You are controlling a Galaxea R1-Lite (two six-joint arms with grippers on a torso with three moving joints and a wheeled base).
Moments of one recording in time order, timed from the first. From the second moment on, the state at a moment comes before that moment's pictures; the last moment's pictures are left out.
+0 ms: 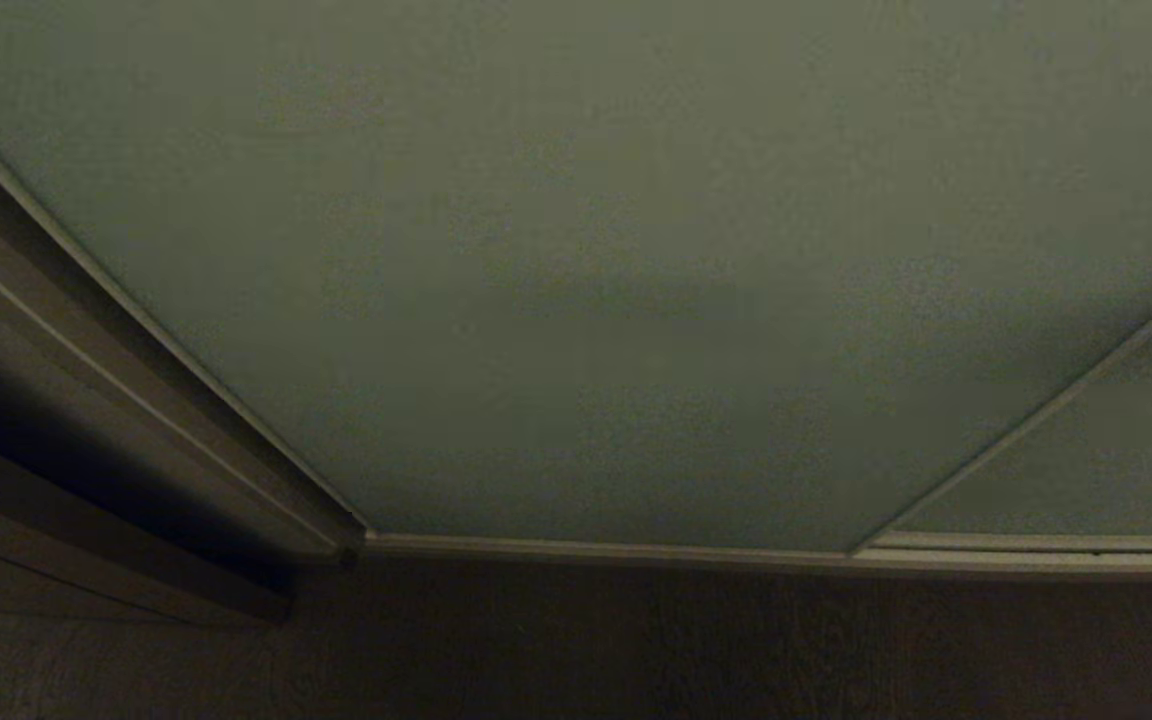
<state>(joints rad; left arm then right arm) -0.01 0.00 -0.05 0.12 0.00 -0.01 -0.55 1.37 -1.04 -0.36 0.66 0.24</state>
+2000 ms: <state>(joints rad) -0.01 0.00 -0.05 0.12 0.00 -0.01 -0.45 1.18 -0.71 -0.21 0.54 0.02</state>
